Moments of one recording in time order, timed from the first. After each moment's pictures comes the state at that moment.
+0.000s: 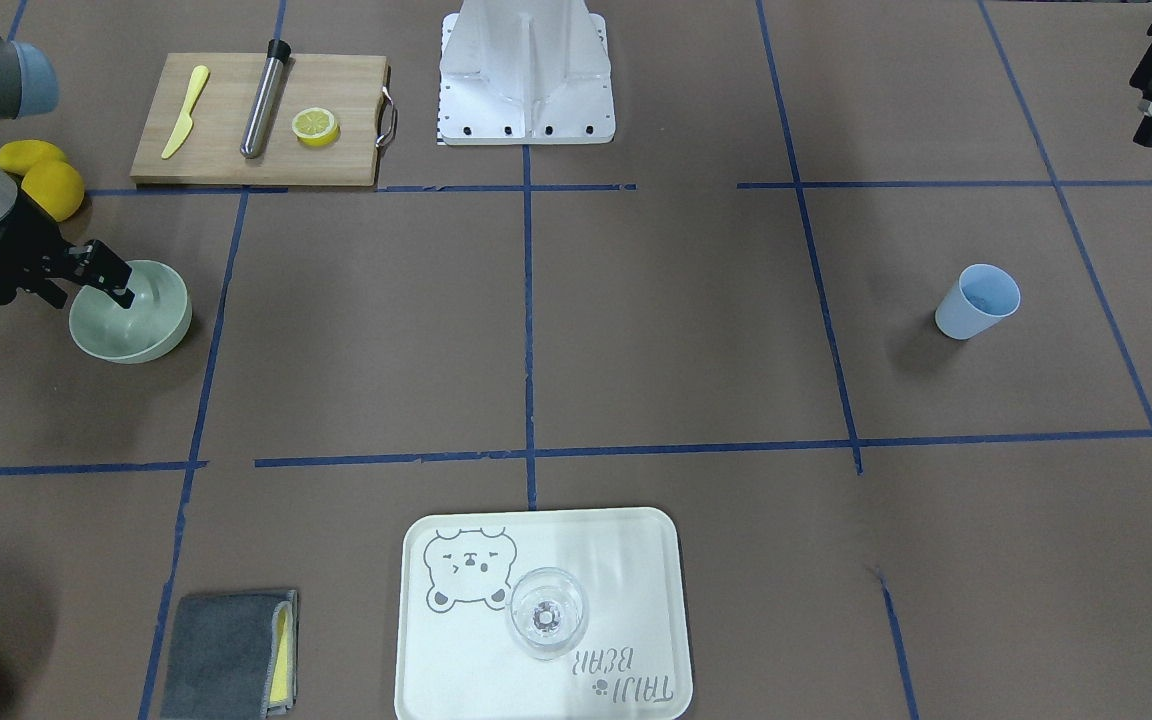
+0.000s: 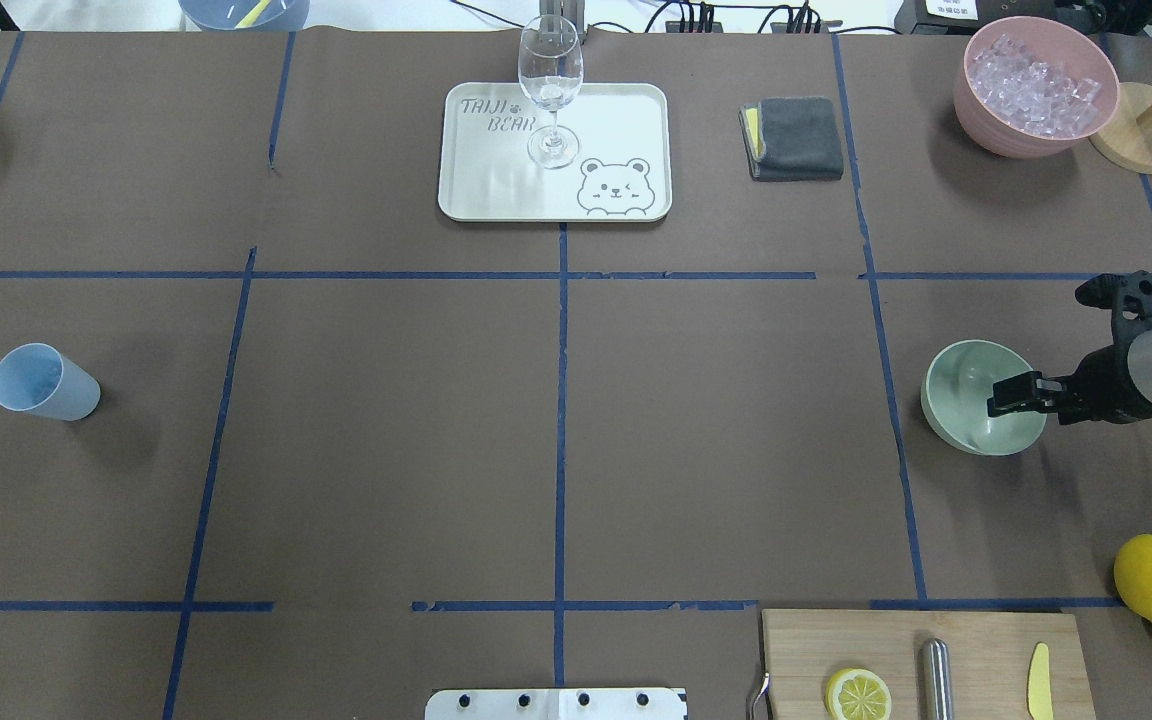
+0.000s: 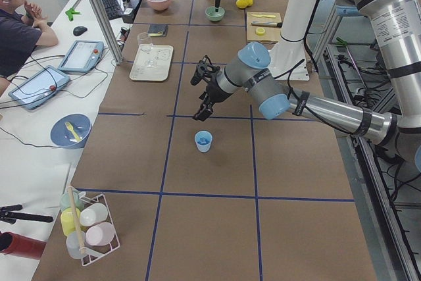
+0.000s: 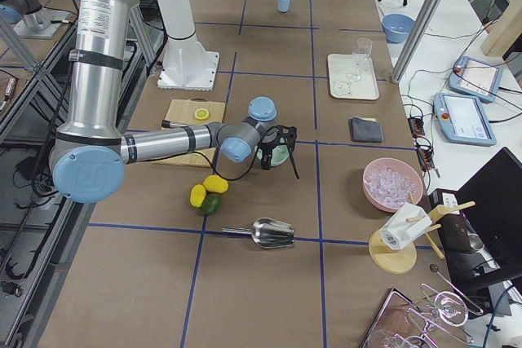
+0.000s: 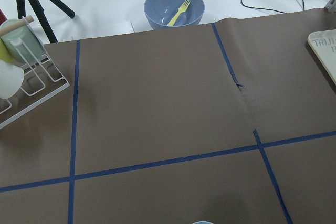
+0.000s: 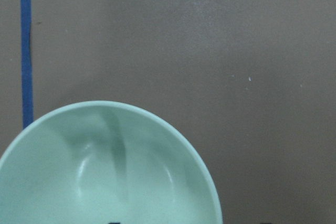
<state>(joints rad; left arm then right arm) -1.28 -1.18 -2.23 -2.25 -2.05 -0.61 0.83 -1.74 1.77 -0.89 2.10 1.07</state>
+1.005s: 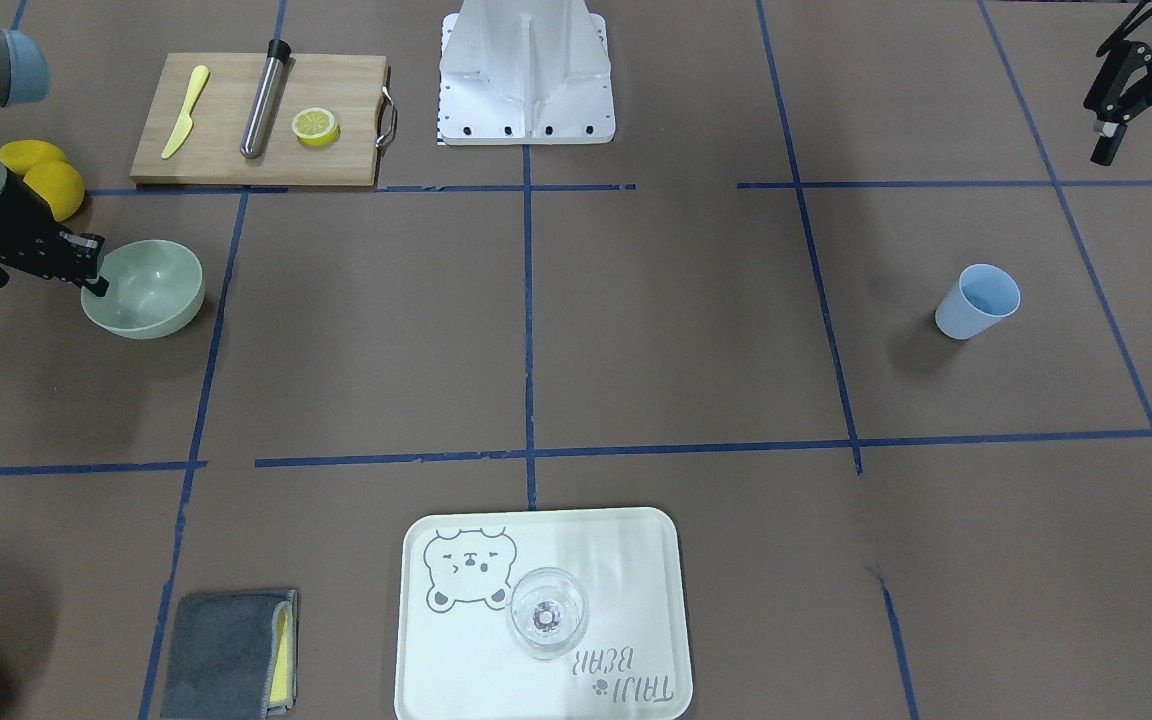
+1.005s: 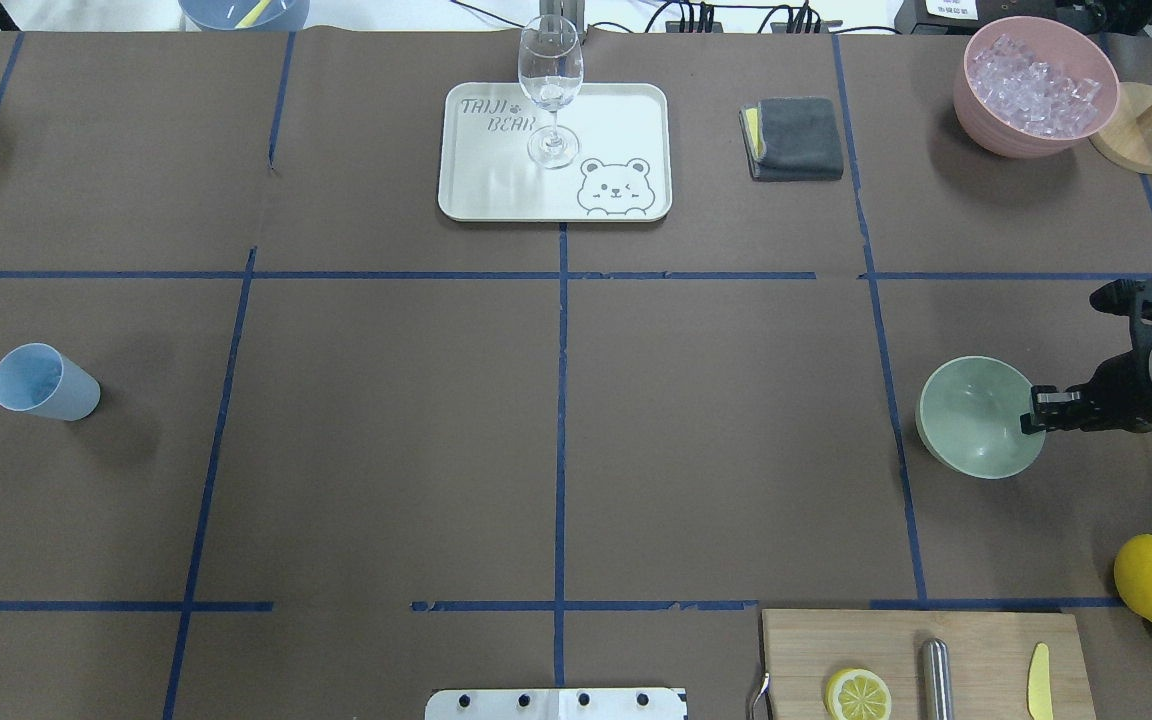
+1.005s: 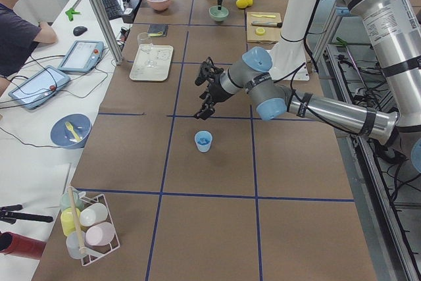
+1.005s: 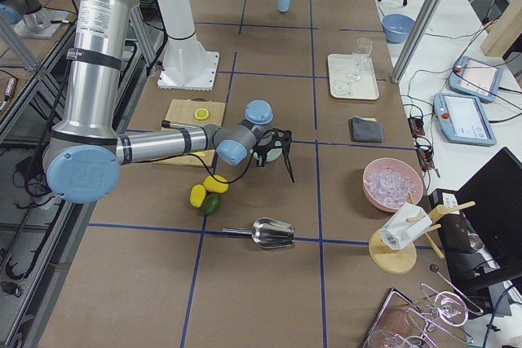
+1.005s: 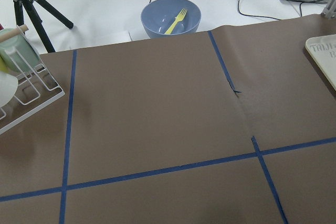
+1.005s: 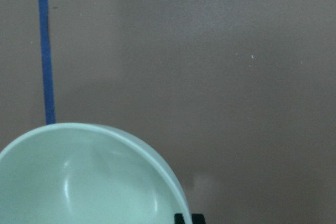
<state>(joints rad) -1.09 -1.14 -2.23 -2.38 -1.84 -0.78 0.86 -1.77 1.83 -0.89 2.17 1.07</state>
